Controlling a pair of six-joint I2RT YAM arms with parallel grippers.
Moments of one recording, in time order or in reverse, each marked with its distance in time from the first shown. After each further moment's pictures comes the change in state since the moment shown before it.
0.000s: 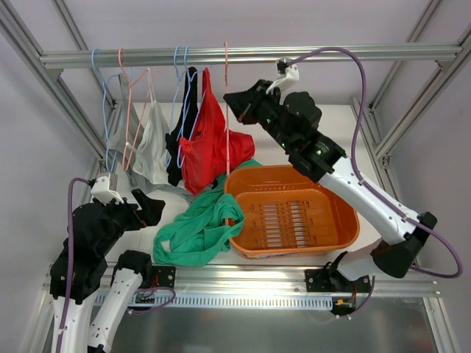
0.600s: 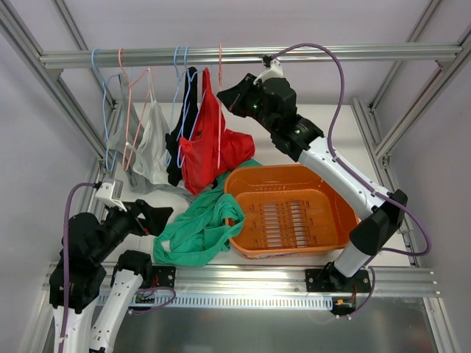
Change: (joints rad) left arm 0.000 -0.077 -0.023 0.076 0.192 0.061; right arm -0.110 0.236 0.168 -0.083 -0.074 0.157
